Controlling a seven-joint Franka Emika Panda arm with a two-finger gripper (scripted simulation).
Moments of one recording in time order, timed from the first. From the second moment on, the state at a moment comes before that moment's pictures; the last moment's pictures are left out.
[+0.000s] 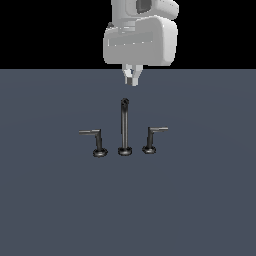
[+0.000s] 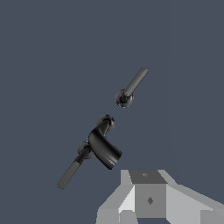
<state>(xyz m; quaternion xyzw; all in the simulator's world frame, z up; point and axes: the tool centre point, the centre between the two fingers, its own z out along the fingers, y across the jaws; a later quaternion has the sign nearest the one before) -0.059 -0.009 0.261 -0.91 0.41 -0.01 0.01</state>
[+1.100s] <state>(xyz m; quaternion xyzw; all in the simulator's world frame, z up) 0.028 -0.092 0.121 -0.78 0.62 0.00 0.00</state>
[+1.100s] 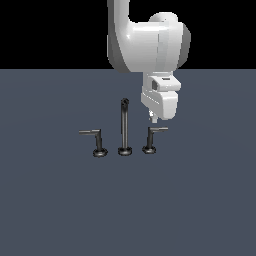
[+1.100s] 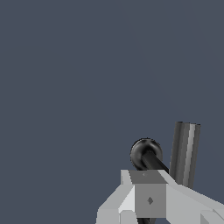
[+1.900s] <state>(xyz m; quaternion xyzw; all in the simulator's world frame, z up) 0.036 -0.112 0.098 -0.75 0.66 0.00 0.00</state>
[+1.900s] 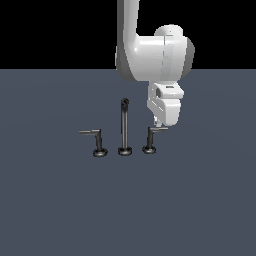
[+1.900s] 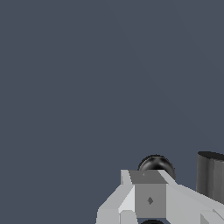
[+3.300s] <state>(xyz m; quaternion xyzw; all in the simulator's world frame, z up) -0.032 -0.126 0.098 -0.75 0.66 0.00 0.00</state>
